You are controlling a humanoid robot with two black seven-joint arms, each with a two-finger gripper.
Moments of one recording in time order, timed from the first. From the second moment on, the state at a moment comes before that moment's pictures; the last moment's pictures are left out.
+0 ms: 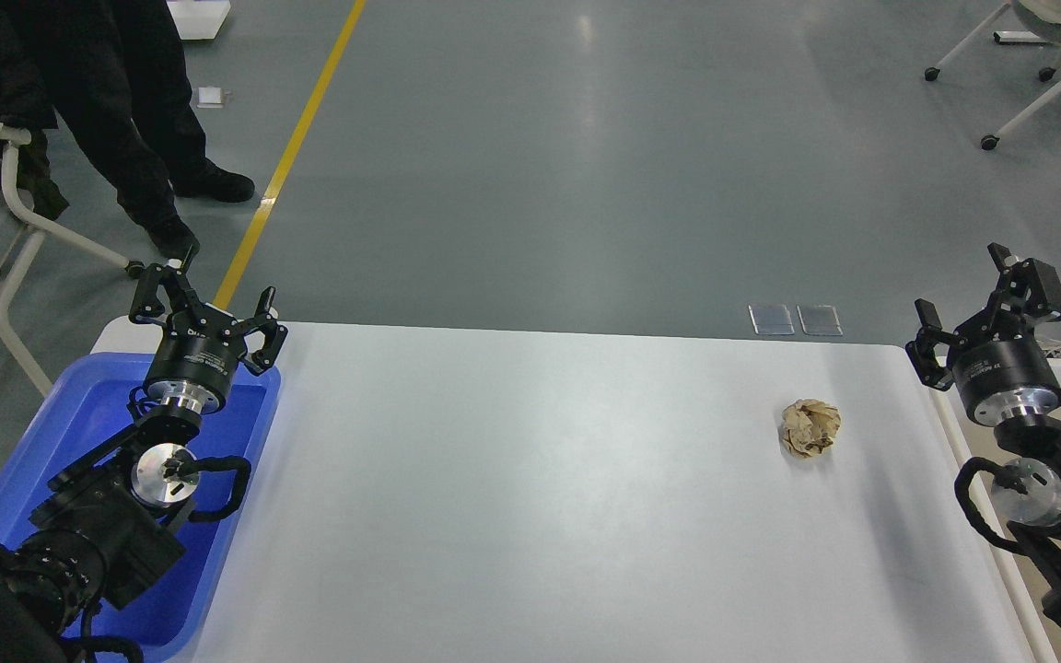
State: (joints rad) left arm -0.71 0.21 -0.76 -0.21 -0.11 -0.63 -0.56; right arm 0.51 -0.45 0.96 0.75 -0.25 0.06 0.50
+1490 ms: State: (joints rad) left arm -0.71 0.21 -0.76 -0.21 -0.11 -0.63 -0.56; right arm 0.52 -0.50 0.94 0.75 -0.26 0.05 0.50
